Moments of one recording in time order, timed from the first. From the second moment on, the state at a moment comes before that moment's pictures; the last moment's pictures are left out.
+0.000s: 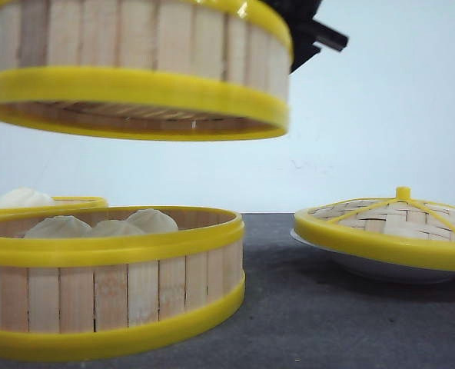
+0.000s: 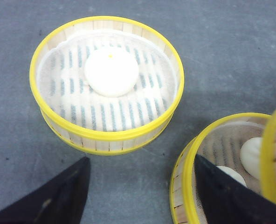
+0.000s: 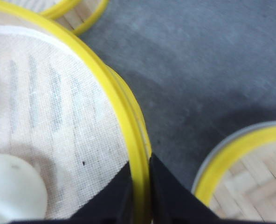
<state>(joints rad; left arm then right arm) -0.07 0.74 0.79 -0.65 0.07 -0.09 0.72 1.60 1.47 -0.80 -0.04 0.21</state>
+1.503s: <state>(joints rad) -0.07 0.74 0.79 -0.65 0.07 -0.09 0.75 1.79 1.47 -0.65 0.00 0.18</state>
